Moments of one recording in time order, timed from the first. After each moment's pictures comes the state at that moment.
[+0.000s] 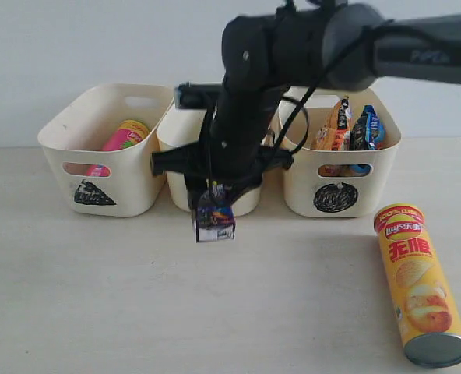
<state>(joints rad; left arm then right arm) -0.26 0.13 -0.19 0.13 0.23 -0.29 0.67 2.03 -1.75 0.11 0.96 0.29</state>
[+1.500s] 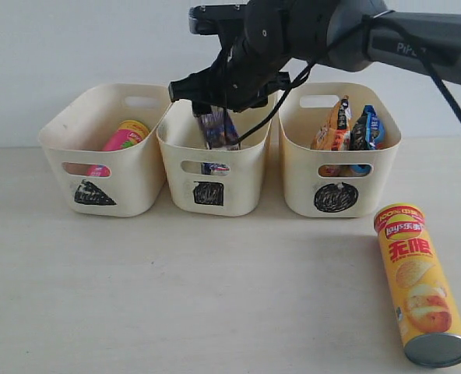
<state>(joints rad) -0.26 0.13 -0.19 0.13 0.23 -0.29 0.57 2.18 -2.00 -0.06 0.62 0.22</state>
